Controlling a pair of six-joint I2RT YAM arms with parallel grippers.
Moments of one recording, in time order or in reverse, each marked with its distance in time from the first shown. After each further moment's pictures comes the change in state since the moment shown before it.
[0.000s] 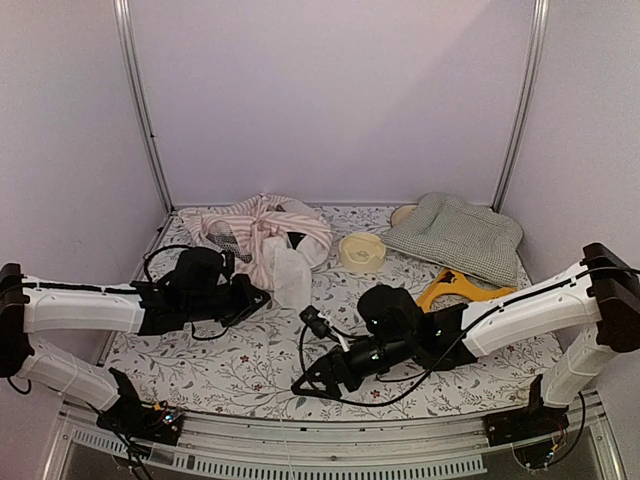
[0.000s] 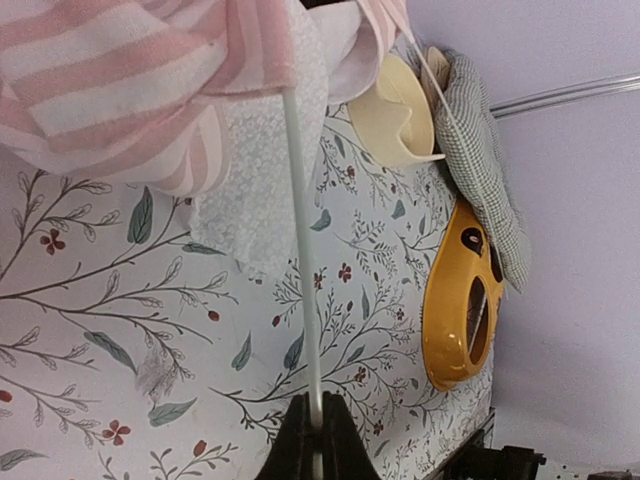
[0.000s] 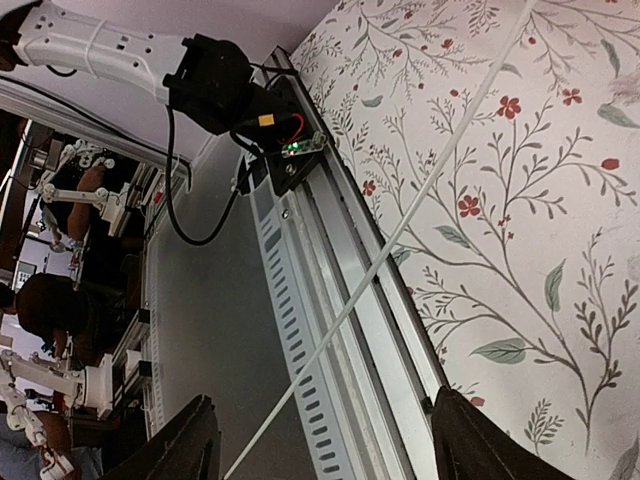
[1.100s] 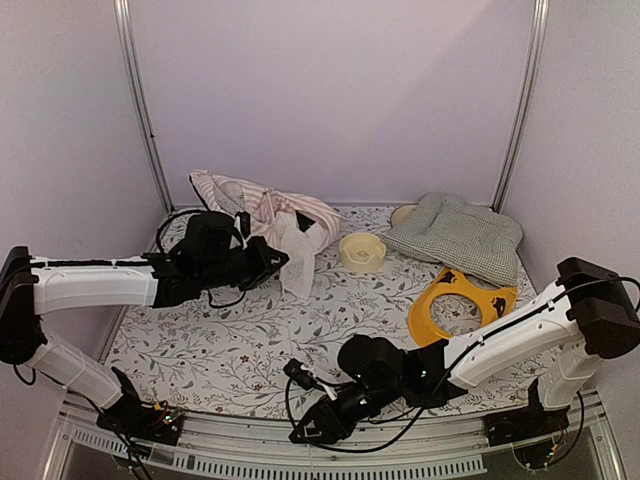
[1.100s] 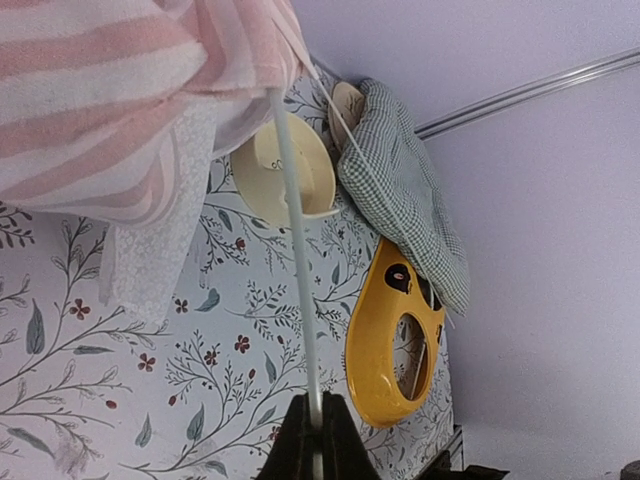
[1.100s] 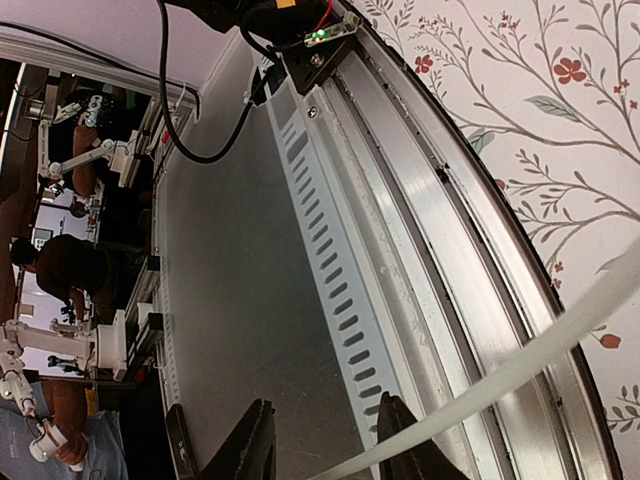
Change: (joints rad) left arm 0.029 0.122 0.239 0.035 0.022 0.084; right arm 0.192 0.113 -0.020 0.071 0.003 0.121
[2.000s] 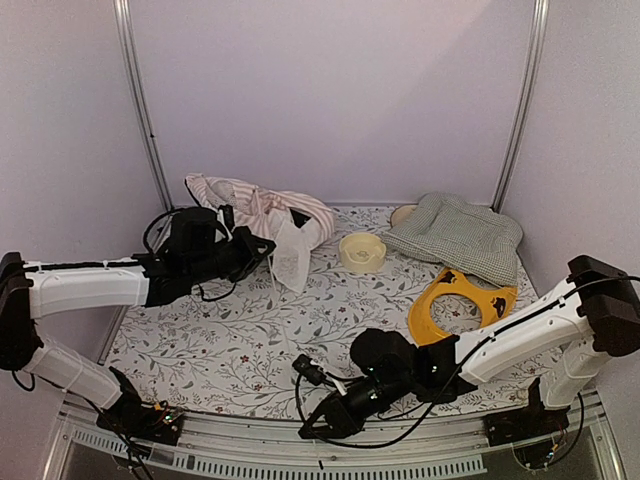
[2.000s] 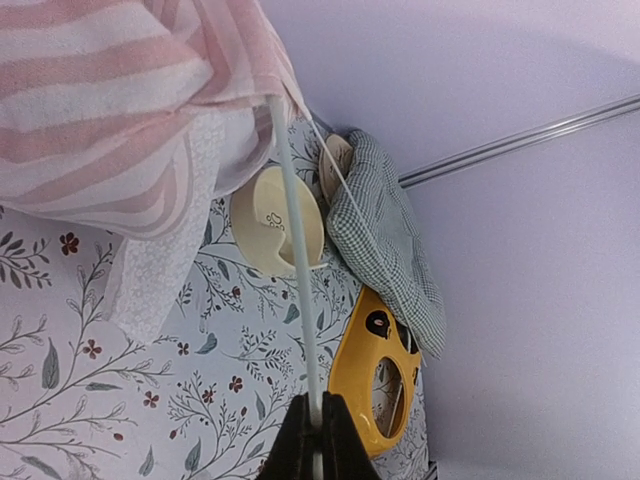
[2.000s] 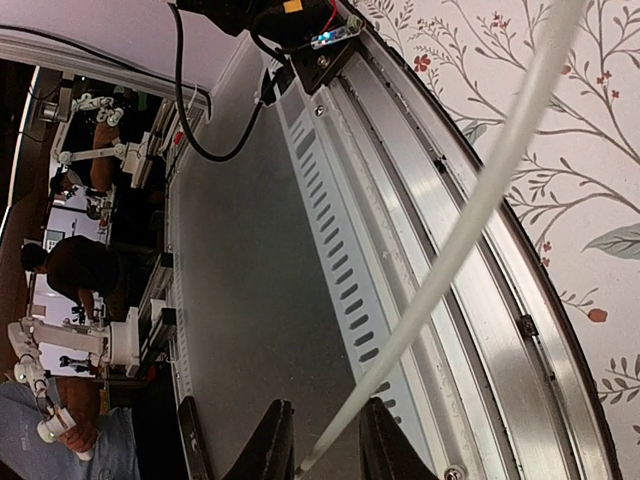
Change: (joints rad) left arm 0.079 -0.043 -0.042 0.084 0.003 -0.034; right arm -0.033 -0.058 -0.055 0.014 -0.039 0.014
